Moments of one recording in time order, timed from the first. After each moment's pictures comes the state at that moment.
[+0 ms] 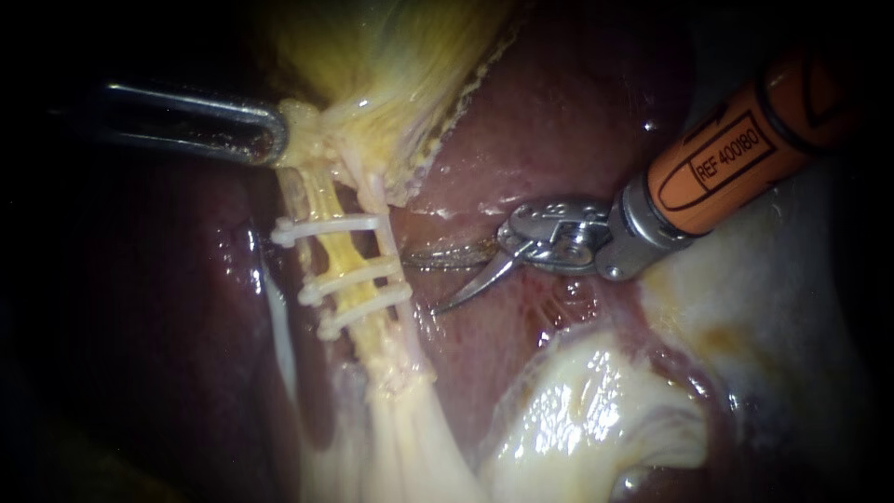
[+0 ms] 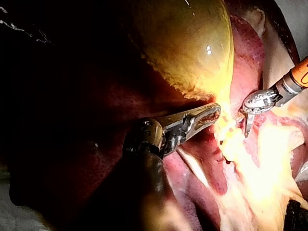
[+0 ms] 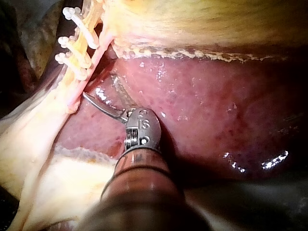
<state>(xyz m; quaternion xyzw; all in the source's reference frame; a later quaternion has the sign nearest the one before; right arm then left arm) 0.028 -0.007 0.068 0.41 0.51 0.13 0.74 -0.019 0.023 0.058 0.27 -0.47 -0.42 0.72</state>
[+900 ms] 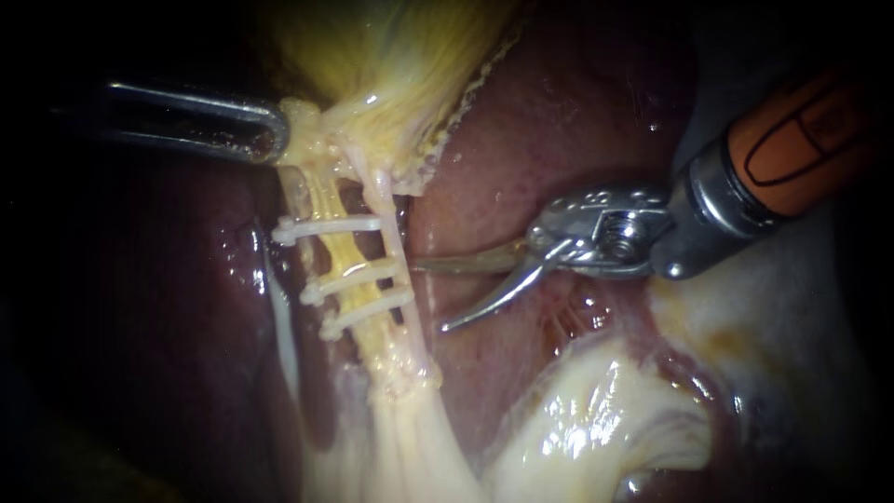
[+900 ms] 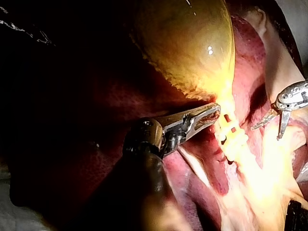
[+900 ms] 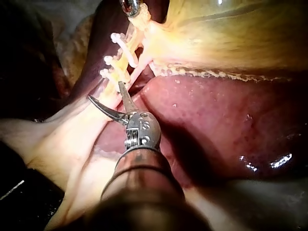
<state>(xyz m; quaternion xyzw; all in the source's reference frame) 0.027 -0.007 0.055 0.44 0.45 0.16 0.76 -0.019 0.023 0.058 0.27 -0.47 -0.42 0.72</state>
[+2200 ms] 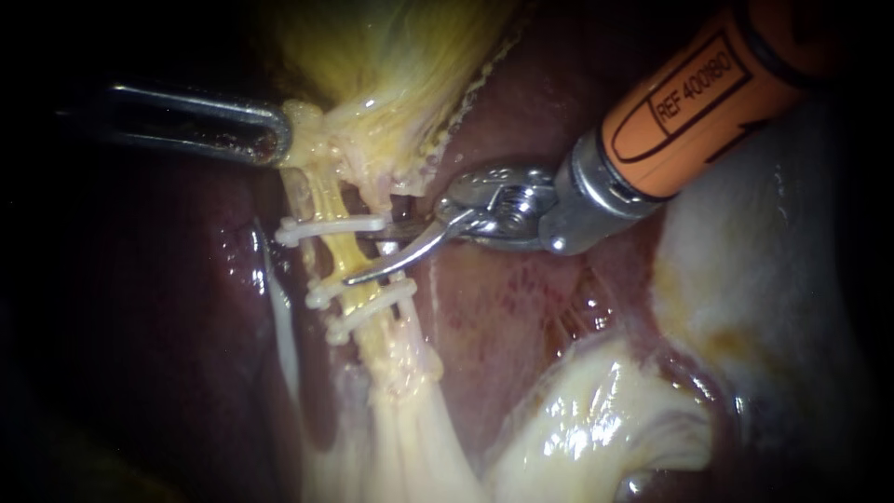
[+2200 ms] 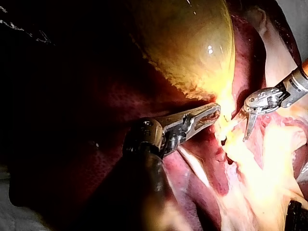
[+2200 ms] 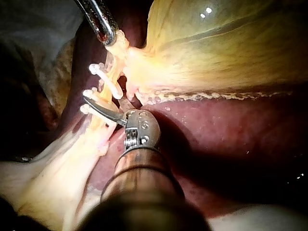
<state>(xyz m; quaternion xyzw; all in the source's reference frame) 0.033 -0.005 0.061 0.47 0.50 0.18 0.70 -0.020 0.023 0.058 0.27 -0.47 -0.42 0.72</state>
